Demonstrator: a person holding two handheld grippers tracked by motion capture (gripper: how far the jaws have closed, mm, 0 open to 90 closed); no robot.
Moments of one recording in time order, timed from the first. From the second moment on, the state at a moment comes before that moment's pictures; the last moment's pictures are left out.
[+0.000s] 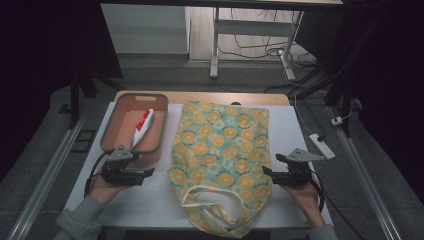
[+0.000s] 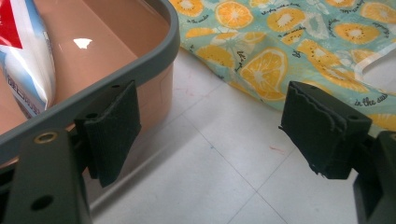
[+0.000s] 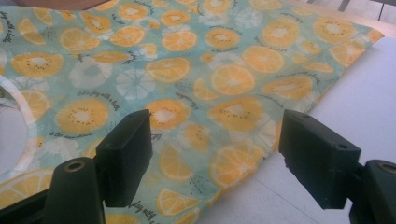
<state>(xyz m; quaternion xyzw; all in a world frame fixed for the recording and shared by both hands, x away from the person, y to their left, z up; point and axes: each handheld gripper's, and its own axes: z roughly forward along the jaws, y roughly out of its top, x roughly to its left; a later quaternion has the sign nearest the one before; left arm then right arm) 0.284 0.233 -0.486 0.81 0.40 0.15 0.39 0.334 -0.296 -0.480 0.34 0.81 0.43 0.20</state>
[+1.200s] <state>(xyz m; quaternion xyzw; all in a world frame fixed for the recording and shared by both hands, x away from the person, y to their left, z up) 0.278 0.167 -0.477 0.88 0.30 0.11 0.37 0.324 -0.279 -0.474 0.31 0.83 0.43 0.19</state>
